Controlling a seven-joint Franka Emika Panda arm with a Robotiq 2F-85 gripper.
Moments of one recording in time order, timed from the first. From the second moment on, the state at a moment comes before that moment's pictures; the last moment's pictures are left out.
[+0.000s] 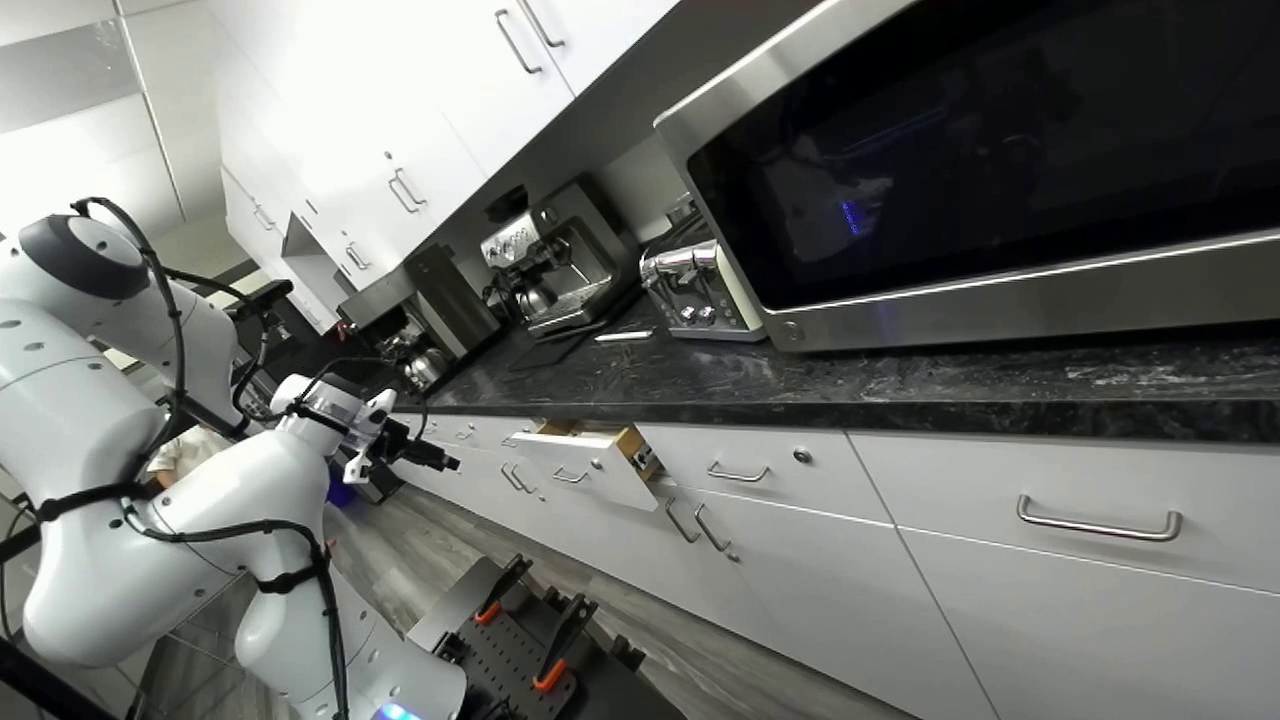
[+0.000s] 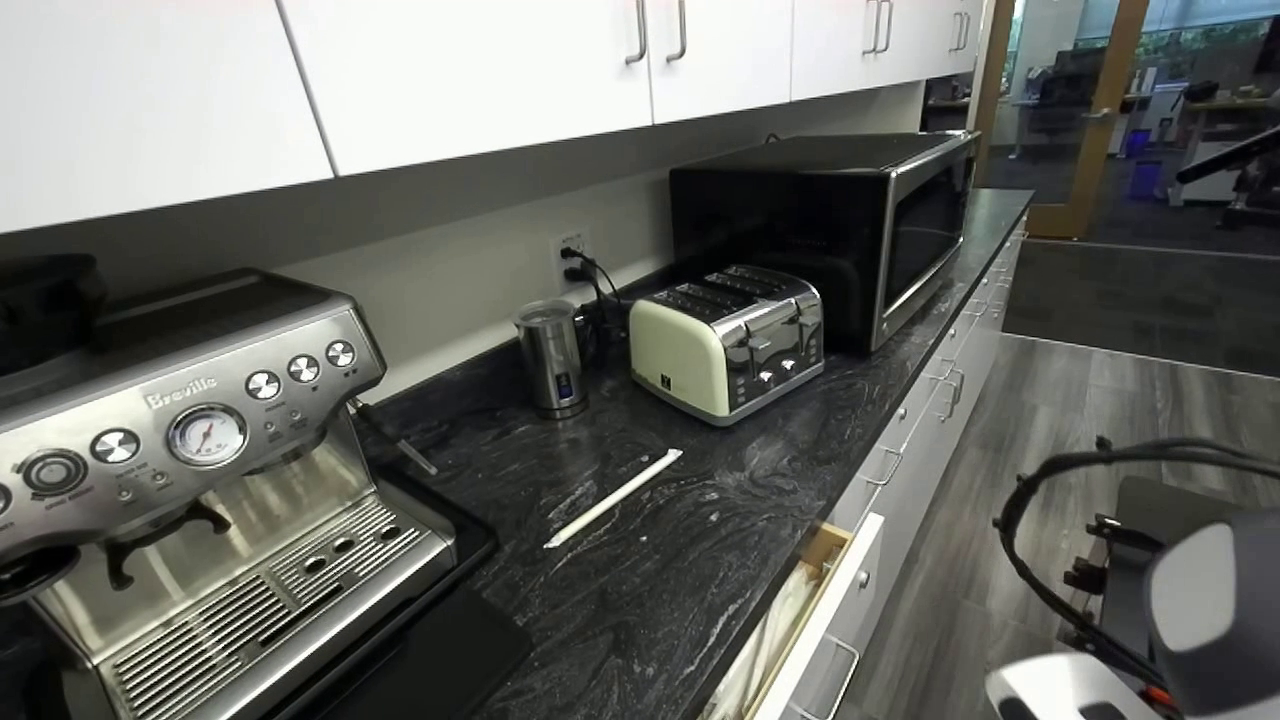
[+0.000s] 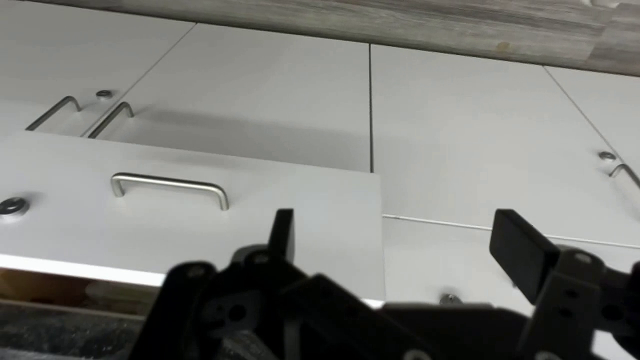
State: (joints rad) arm 1.58 0.23 -0.49 -2.40 -0.59 2.70 1.49
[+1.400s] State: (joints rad) arm 1.31 0.65 -0.03 -1.98 -0.93 1.95 1.60
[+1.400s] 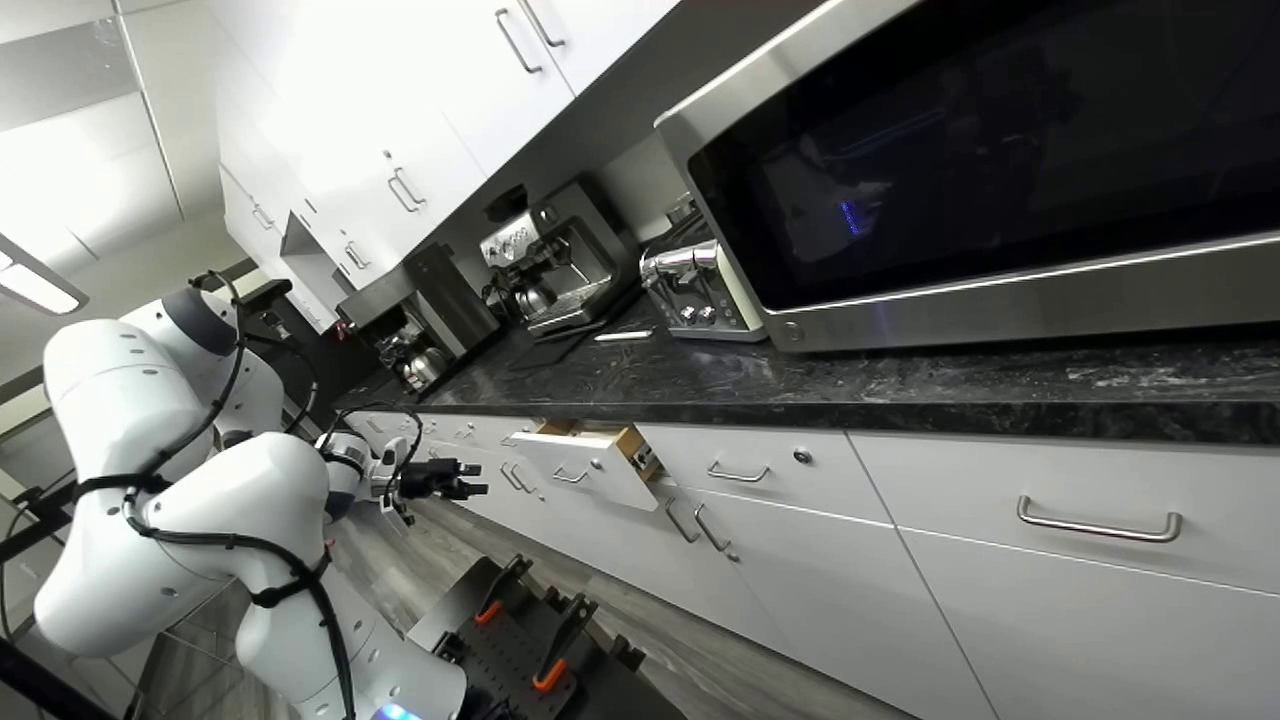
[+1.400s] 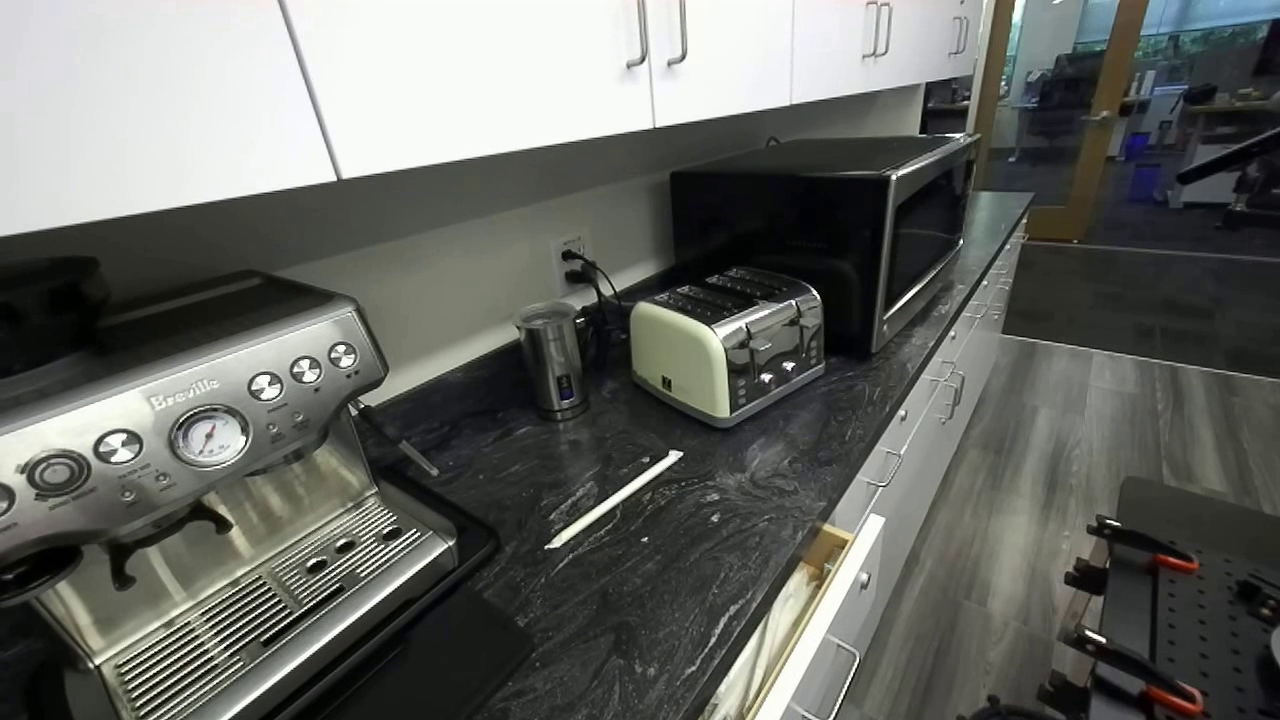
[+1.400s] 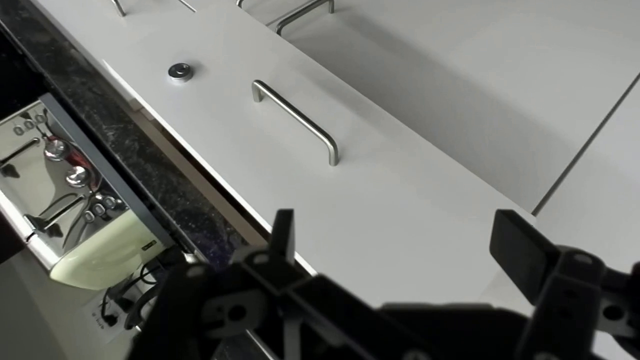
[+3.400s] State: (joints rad) arm 1.16 1.18 0.07 -1.57 -1.19 1.26 1.31
